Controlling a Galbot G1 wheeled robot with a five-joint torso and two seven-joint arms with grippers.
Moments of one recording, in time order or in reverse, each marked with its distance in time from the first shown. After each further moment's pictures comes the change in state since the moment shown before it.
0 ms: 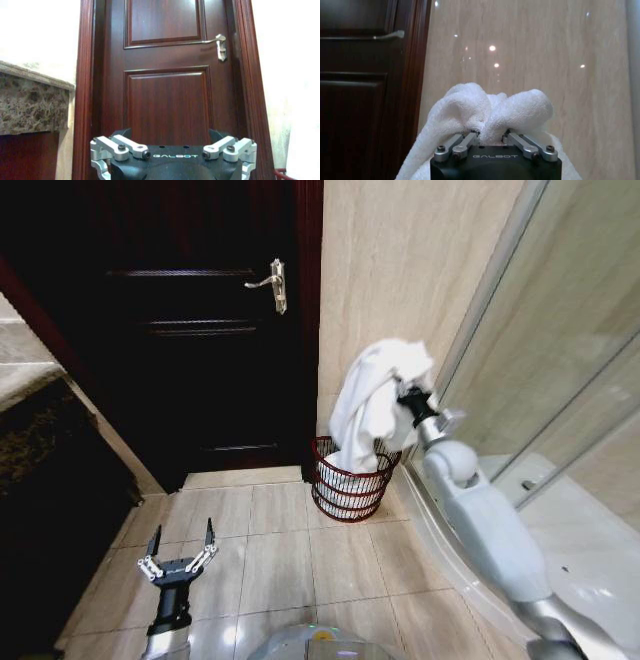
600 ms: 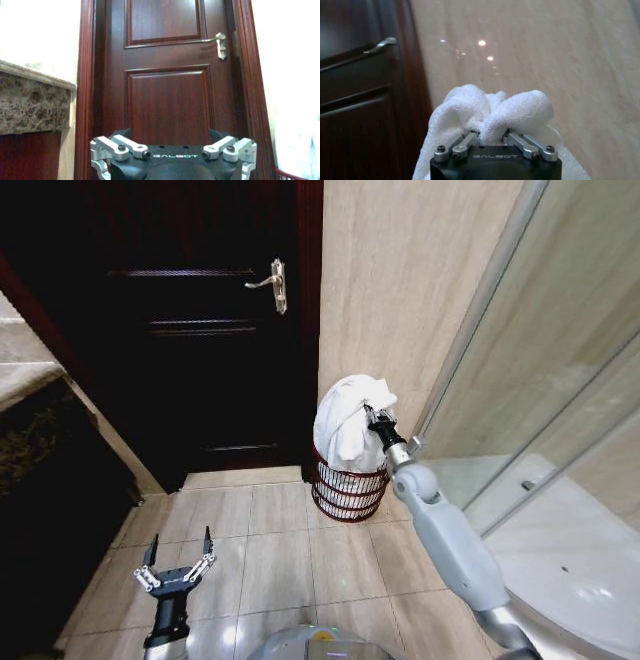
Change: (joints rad) left arm 0.002 0.000 0.004 0.010 0.014 -0.012 -0.011; right arm -0.044 0.133 -0.007 -0.073 0.160 0.072 0.013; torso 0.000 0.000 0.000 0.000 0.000
